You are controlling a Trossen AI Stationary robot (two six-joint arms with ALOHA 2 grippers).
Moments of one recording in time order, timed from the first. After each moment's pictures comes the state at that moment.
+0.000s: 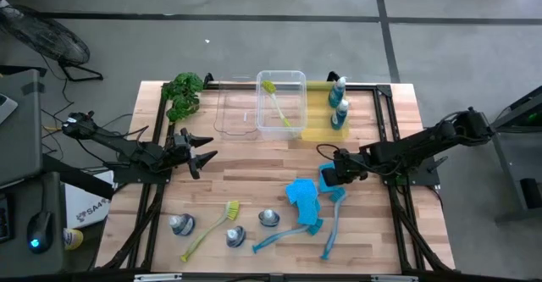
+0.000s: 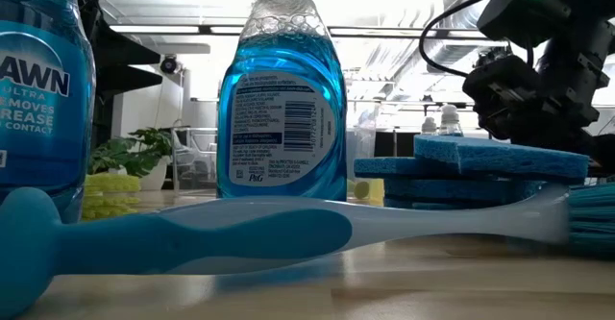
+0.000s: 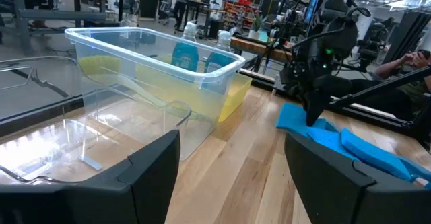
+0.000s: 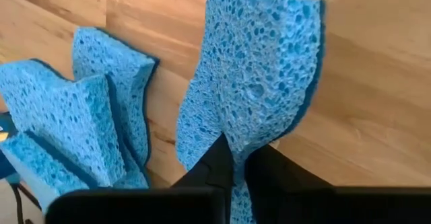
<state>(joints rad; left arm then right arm) -0.39 0.27 0.02 0.21 -0.77 -0.27 0.15 1.21 0.43 -0.26 -0.09 1.46</state>
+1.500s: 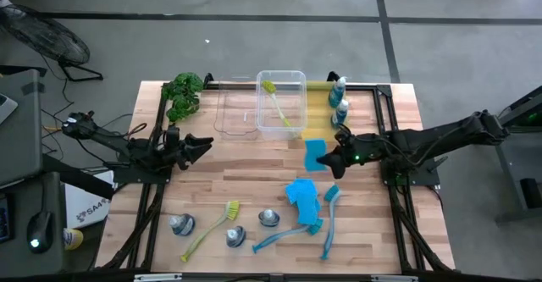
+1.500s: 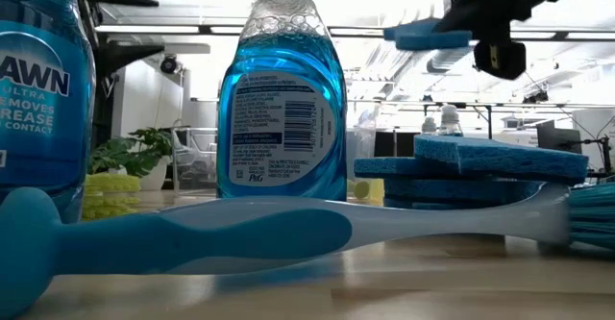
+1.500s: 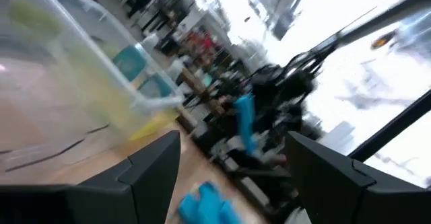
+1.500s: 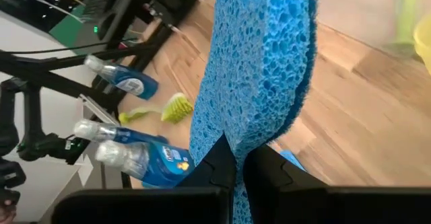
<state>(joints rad) -0.39 0.28 0.04 0.45 -0.69 -0.71 0.15 0.94 0.65 -0.21 0.15 0.95</state>
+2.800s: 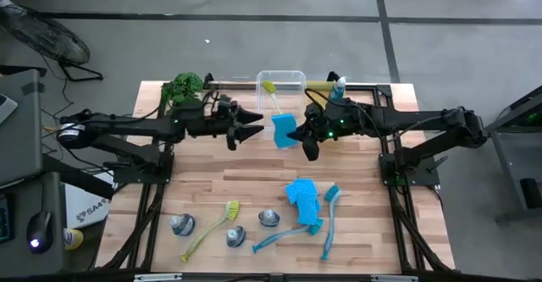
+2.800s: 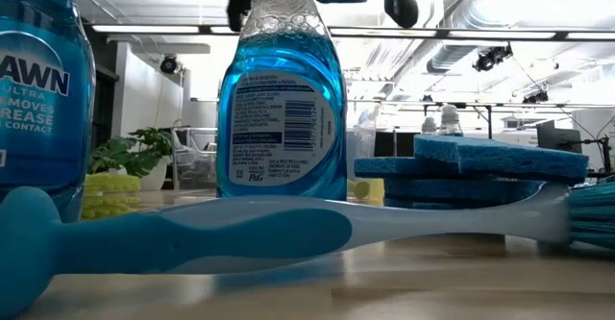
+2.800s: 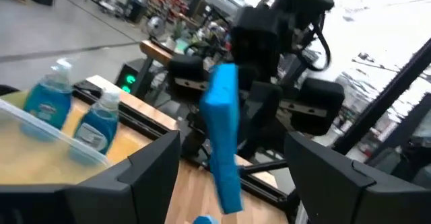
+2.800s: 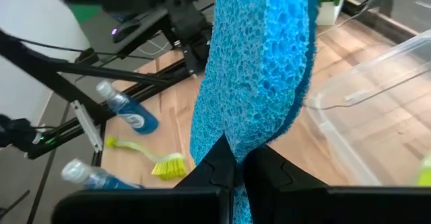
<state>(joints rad) 0.14 1.16 0.79 0.47 0.07 -0.54 -0.07 1.30 1.15 -0.27 -0.04 0.46</state>
